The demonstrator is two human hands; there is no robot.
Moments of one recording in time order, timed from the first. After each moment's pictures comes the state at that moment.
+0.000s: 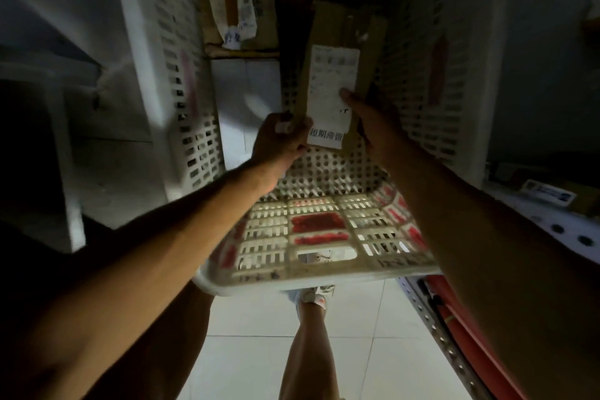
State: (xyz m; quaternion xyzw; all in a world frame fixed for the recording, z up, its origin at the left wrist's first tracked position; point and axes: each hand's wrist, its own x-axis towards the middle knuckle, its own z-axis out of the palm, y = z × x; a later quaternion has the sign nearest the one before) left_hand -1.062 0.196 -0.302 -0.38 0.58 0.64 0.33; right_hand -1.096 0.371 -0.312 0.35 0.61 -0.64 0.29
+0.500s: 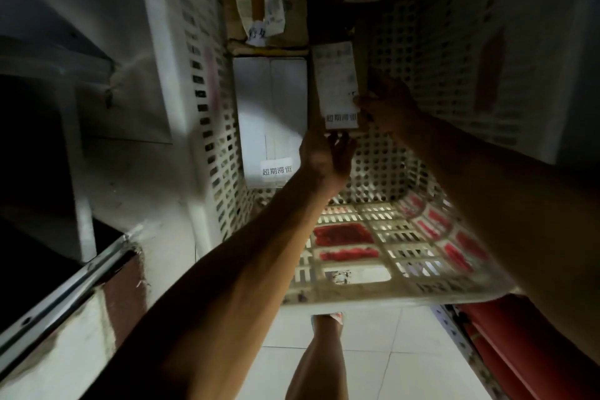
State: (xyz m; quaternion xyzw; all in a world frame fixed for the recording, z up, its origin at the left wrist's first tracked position) left_hand -1.064 0.227 -0.333 -0.59 0.14 0.76 0.23; right_hand -1.130 0.358 -0.373 0.30 0.69 -0.54 0.37
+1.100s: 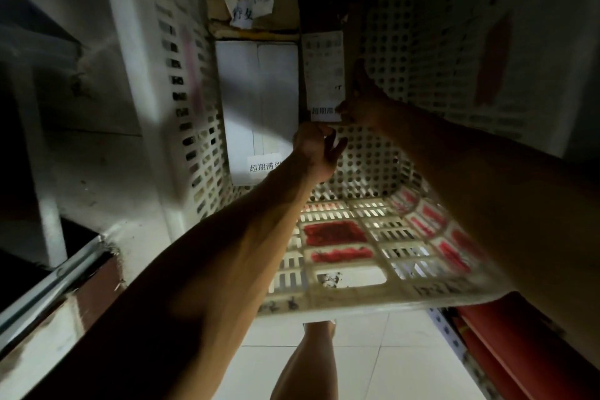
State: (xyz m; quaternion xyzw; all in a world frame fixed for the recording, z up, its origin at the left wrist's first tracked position) left_hand -1.068 0.230 -0.367 -0.63 0.19 0.70 0.28; right_hand -1.135 0.342 -0.386 0.21 0.75 -0.40 0.48
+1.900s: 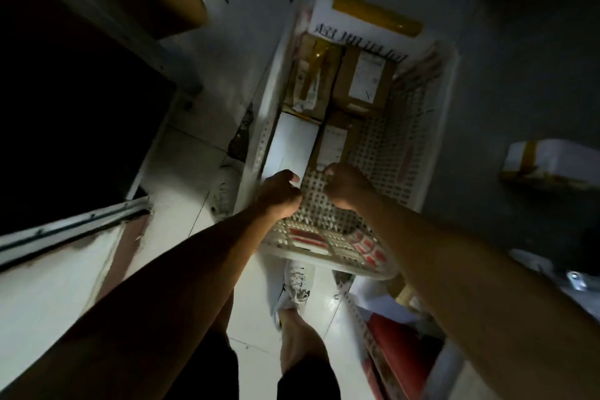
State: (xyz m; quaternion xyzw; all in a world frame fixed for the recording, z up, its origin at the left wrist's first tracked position) left_hand -1.005 0.141 -0.117 -0.32 0.75 0.45 0.37; right_hand -1.083 0.281 -0.099 -0.02 0.84 -0.12 0.53
